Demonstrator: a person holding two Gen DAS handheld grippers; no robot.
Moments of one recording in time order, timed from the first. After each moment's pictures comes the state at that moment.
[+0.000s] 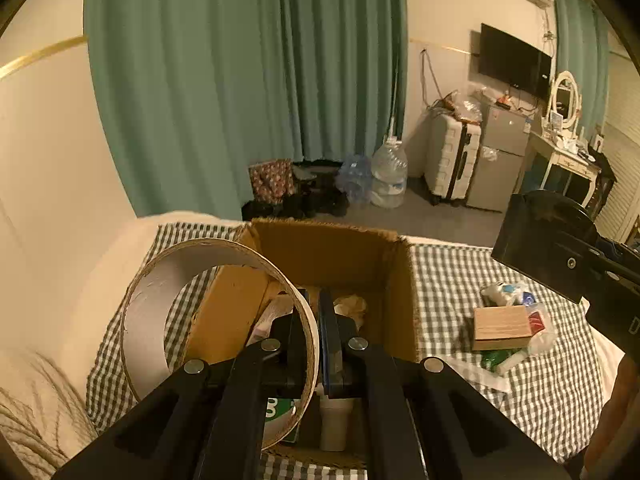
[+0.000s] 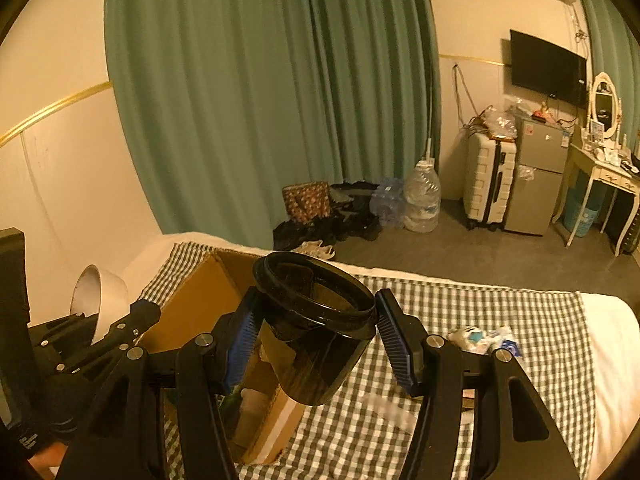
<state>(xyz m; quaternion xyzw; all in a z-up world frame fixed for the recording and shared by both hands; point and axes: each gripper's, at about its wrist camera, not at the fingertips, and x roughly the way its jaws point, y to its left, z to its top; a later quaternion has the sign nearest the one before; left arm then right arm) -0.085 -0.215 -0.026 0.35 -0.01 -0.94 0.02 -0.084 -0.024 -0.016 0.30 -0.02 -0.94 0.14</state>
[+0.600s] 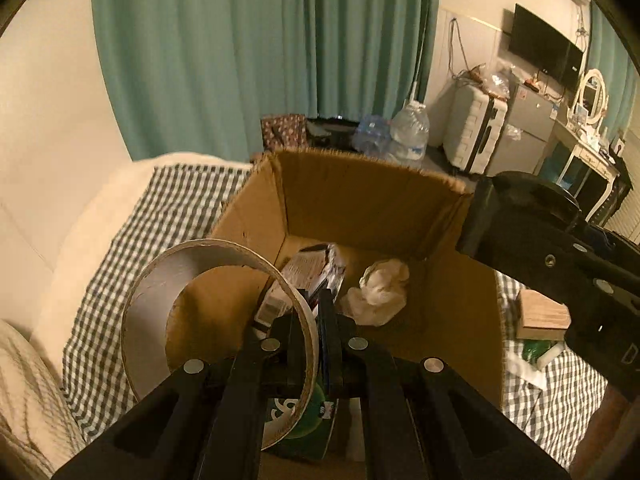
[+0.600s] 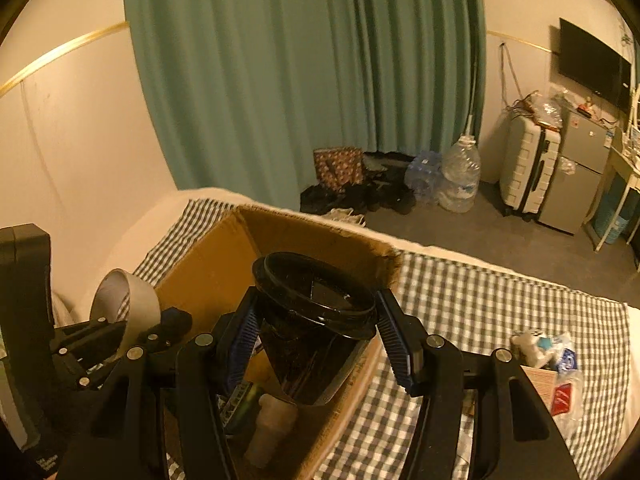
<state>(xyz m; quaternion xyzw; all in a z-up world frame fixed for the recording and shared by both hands) -0.126 -0.252 -0.100 0.42 0.02 -0.91 0.04 -0.137 -0.102 -0.085 0.35 0.02 -0.92 0.19</state>
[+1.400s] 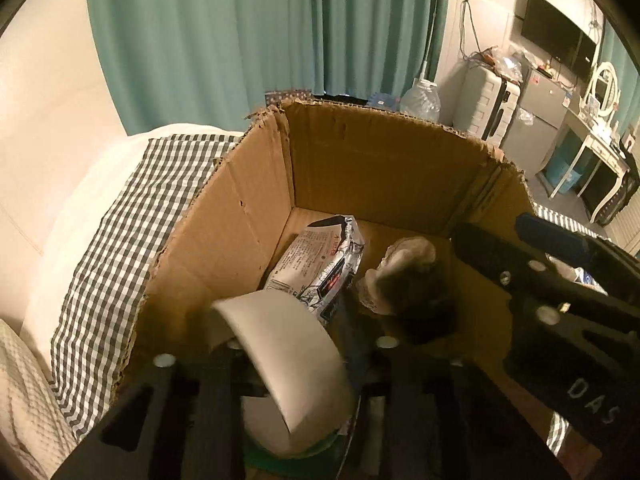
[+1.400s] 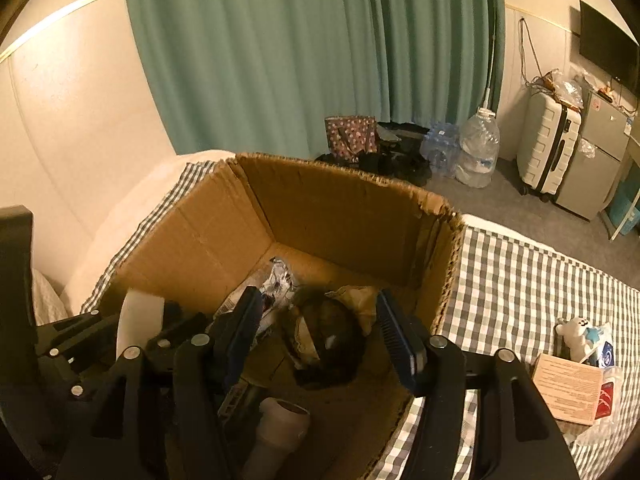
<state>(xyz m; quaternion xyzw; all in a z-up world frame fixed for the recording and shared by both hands) -0.142 -0.257 -0.131 0.45 0.03 -0.89 0.05 -0.165 -0.117 -0.135 0.39 0.03 -0.90 0.21</state>
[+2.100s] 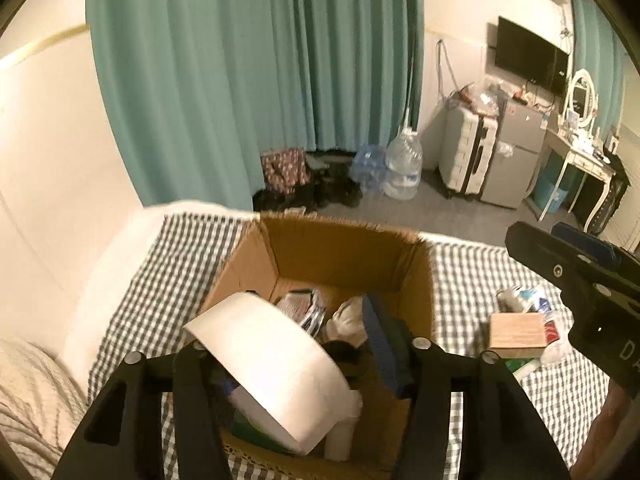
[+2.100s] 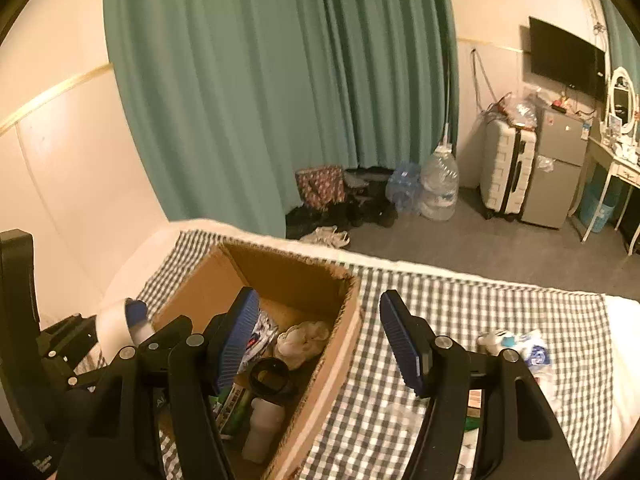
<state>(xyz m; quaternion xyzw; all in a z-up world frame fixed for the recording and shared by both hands) -0.100 -0.213 -0.019 0.36 -0.01 -0.93 0.05 -0.114 -0.040 -0.024 0.32 -0.02 -0.93 0.16</state>
